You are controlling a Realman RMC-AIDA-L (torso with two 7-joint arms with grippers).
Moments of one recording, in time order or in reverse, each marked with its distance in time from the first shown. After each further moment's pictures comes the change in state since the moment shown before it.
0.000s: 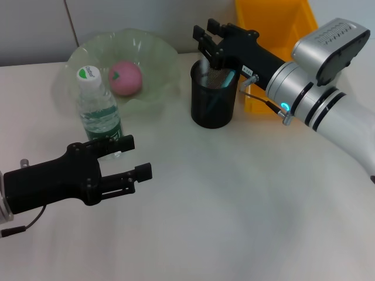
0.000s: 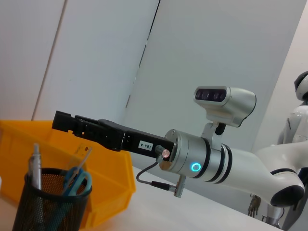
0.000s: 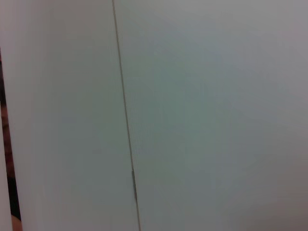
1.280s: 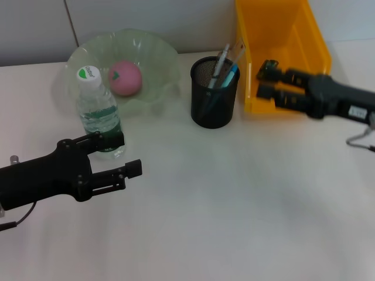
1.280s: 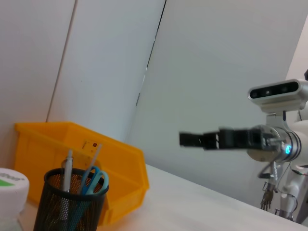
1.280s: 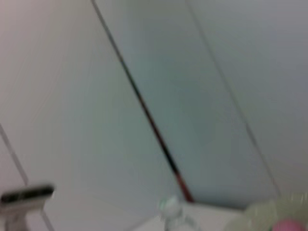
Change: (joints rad) left arm -0.010 0.002 -0.069 -0.009 0.055 0.011 0.021; right arm -0.346 -0.105 -0.467 -0.553 -0.093 -0.567 0.882
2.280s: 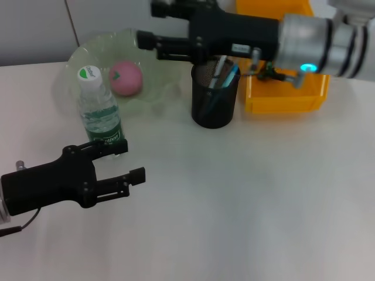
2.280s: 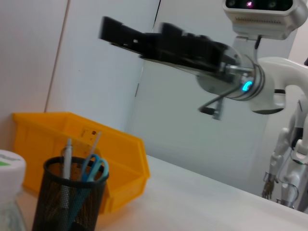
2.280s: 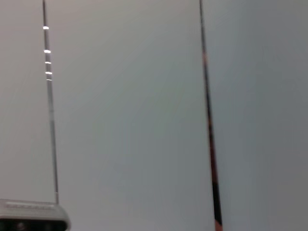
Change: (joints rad) left arm -0.019 -0.011 -0.016 -0.054 0.033 -0.003 0.055; right arm 0.316 0.092 -0.128 -0.029 0.055 0.189 -0.180
